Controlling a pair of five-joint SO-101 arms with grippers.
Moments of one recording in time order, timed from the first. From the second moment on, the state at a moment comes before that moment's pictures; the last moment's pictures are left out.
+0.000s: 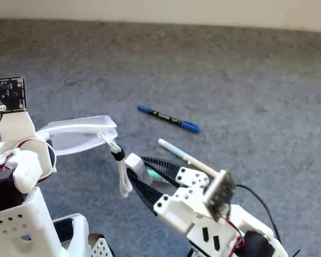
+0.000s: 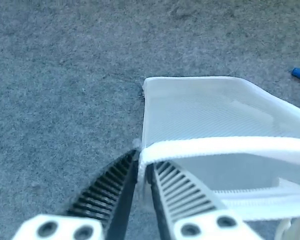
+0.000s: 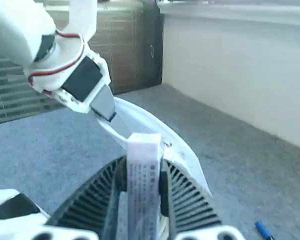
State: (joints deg) left arm -22.2 -53.5 22.8 93.4 -1.8; right arm -56.3 -103.0 63.4 47.4 0.8
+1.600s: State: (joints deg) left arm -22.2 -53.5 22.8 93.4 -1.8; right arm -58.7 -88.3 89.9 -30.9 0.8
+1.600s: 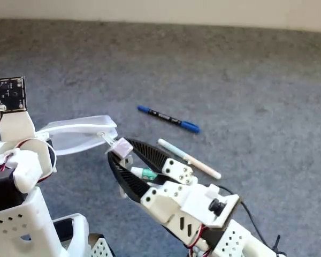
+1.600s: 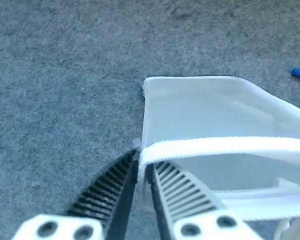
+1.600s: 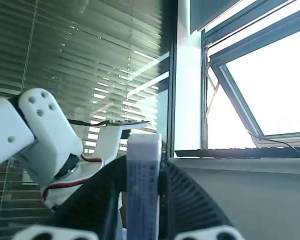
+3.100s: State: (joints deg) left arm -22.1 -53.6 25.7 92.4 -1.9; right arm -60.6 -15.0 72.0 -79.3 6.5
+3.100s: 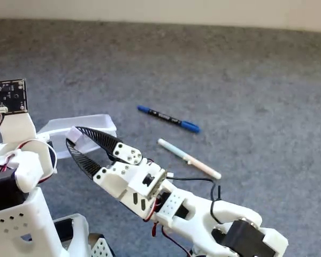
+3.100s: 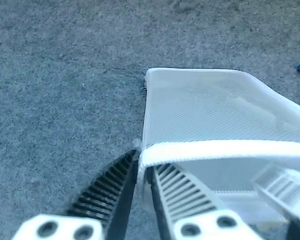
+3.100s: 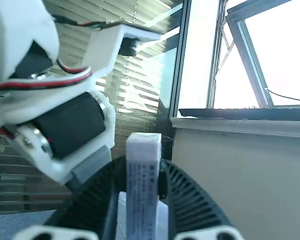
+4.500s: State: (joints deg) left arm -22.1 -52.7 25.9 92.4 -1.9; right arm -66.2 -14.9 80.5 -79.3 13.8
